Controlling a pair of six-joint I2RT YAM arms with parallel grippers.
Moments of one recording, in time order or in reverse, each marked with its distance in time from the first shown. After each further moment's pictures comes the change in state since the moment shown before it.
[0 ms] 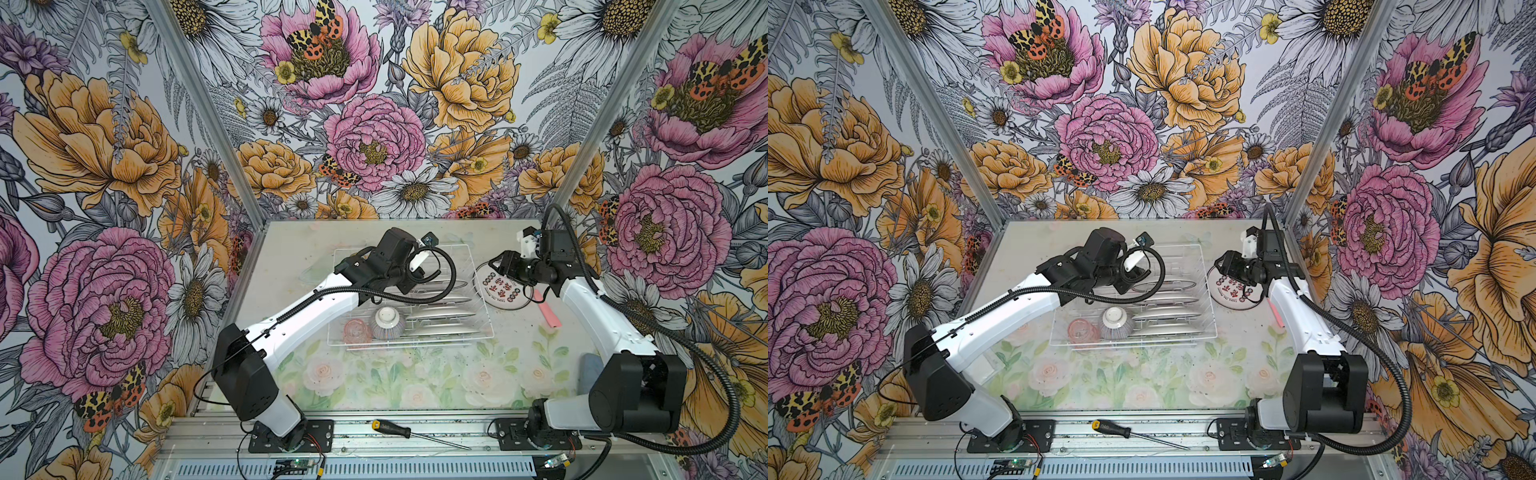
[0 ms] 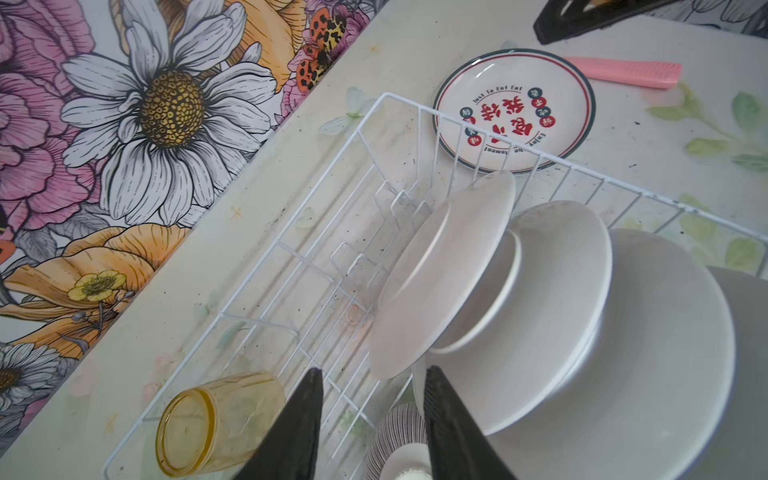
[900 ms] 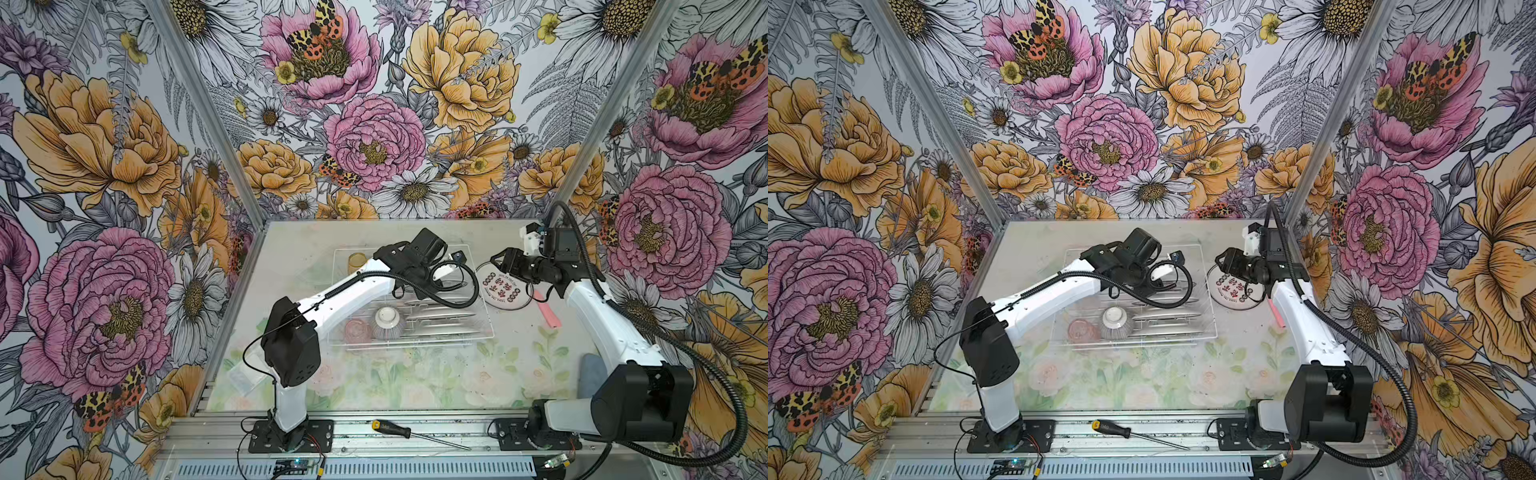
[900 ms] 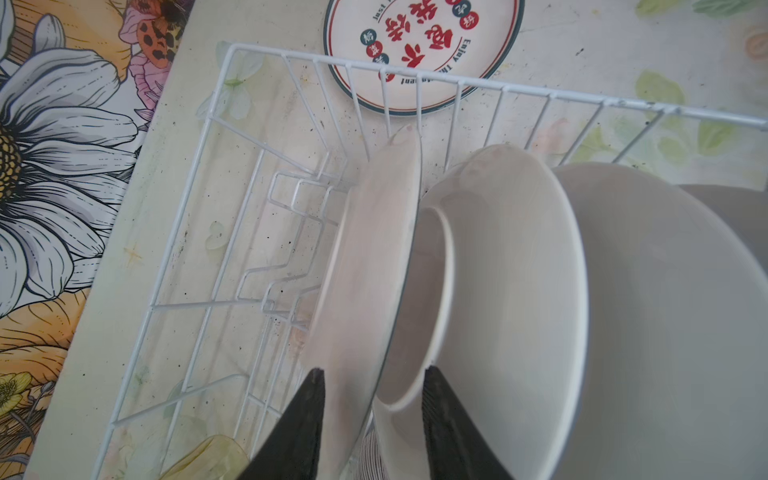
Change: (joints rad) left arm -0.047 0.284 0.238 -0.190 0.047 0.188; right arm 0.000 -0.027 0.010 -0.014 -0.004 -0.007
